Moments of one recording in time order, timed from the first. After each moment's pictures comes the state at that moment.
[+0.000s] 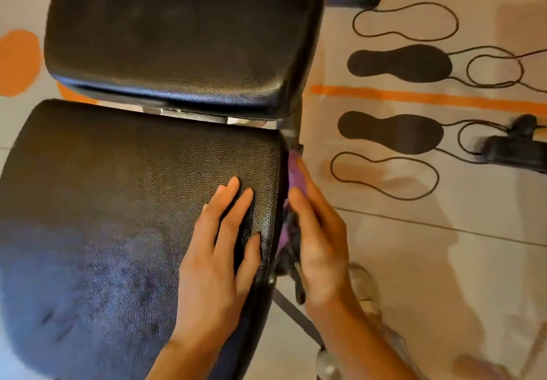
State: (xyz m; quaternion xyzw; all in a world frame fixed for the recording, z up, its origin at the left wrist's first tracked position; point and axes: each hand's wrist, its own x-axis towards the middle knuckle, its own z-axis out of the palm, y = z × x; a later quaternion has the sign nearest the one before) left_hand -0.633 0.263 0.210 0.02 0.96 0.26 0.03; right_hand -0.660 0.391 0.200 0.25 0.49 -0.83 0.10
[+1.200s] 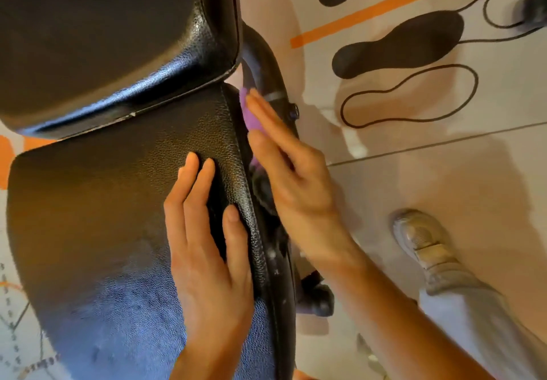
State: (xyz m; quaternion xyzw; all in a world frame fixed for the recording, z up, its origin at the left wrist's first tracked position) left_hand -0.628 0.269 0.207 0.05 0.97 0.24 -0.02; right_hand -0.661 0.375 0.156 0.16 0.46 -0.87 0.03
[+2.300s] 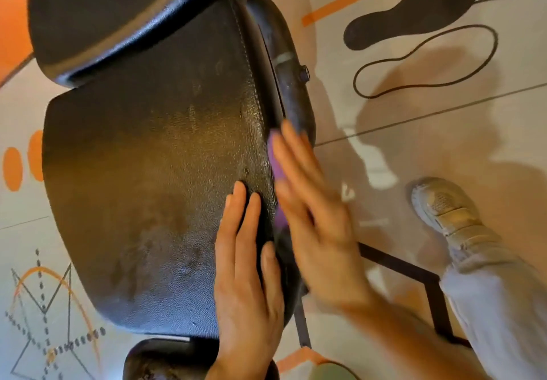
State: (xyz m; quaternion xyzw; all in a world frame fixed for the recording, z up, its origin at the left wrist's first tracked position) left_hand -0.501 0.223 0.197 0.13 0.96 0.24 0.02; right_hand -0.530 0.326 0.164 0.10 0.60 -0.79 -0.05
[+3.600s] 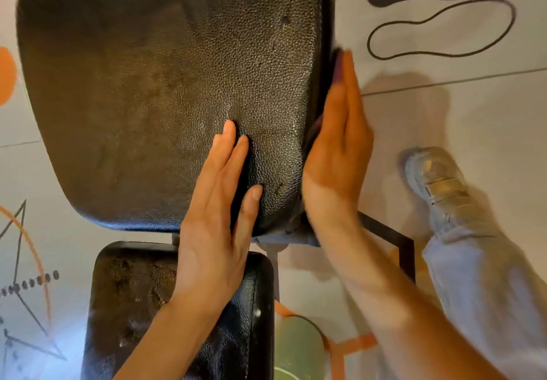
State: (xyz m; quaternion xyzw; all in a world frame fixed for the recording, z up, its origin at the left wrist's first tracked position) left_hand -0.453 0.159 0.202 0.09 0.95 0.28 0.08; right_hand -0.487 0.272 0.151 0.32 0.57 -0.74 -0.19
